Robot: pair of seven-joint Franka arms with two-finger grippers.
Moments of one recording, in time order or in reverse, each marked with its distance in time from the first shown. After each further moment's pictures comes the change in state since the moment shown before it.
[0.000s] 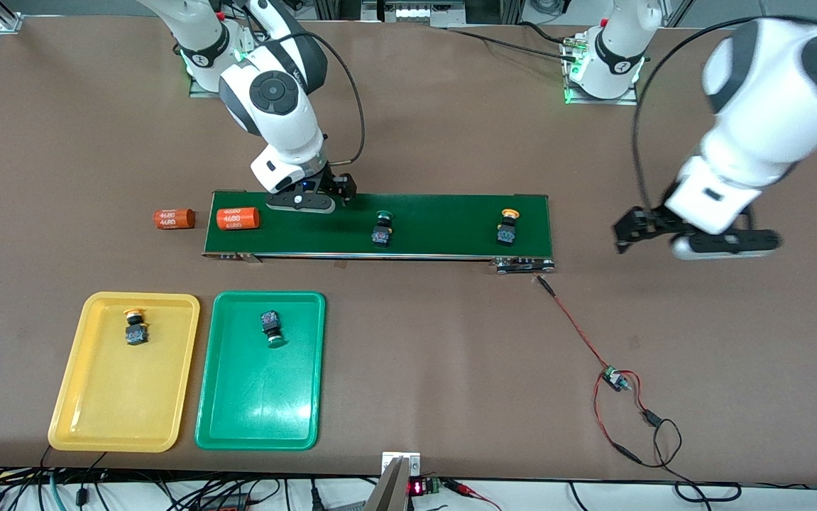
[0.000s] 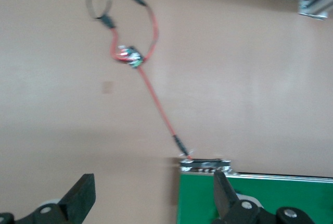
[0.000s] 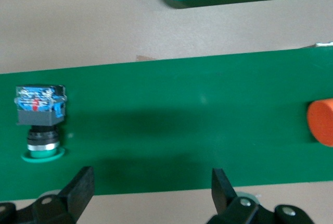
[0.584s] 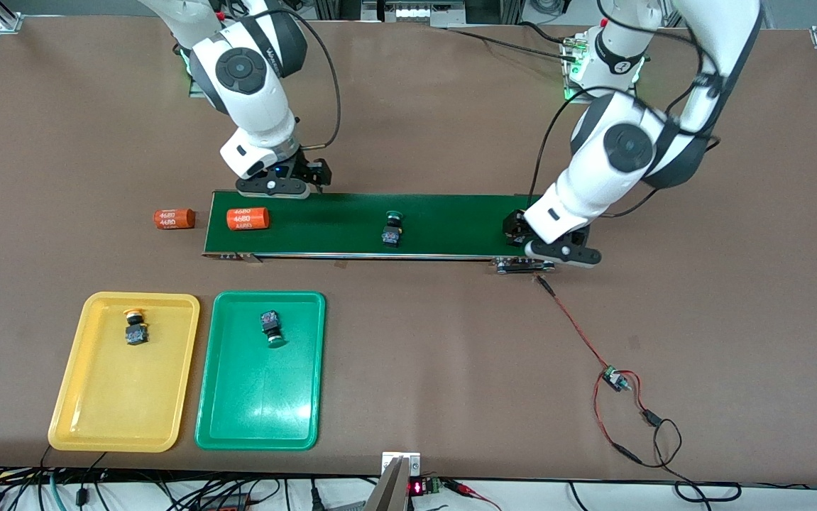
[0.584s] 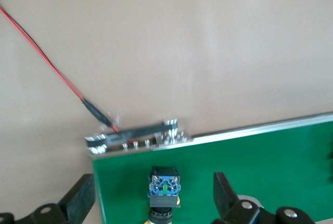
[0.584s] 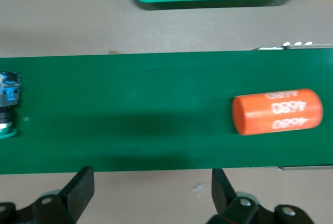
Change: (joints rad) left arm -0.010 0.129 -0.242 -0.266 0.000 0.368 -0.004; right arm -0.054 -0.149 0.011 -0.096 0.064 -0.055 -0.129
